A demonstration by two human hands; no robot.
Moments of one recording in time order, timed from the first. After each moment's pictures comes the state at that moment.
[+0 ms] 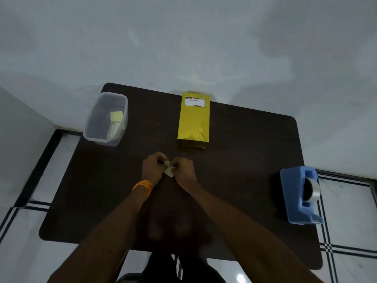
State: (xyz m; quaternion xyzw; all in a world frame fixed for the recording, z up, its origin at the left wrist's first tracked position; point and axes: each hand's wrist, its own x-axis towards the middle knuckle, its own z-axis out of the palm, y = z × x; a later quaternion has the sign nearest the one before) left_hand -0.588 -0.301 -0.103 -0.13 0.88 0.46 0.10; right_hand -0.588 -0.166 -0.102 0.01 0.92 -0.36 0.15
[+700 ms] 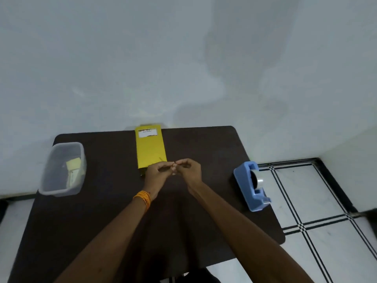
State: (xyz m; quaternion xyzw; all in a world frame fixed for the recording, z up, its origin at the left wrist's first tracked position) left_hand -0.605 -0.189 -0.005 0.00 0.71 0.69 0.15; right_hand -0.583 -0.059 0.004 0.29 0.68 -0.68 -0.01
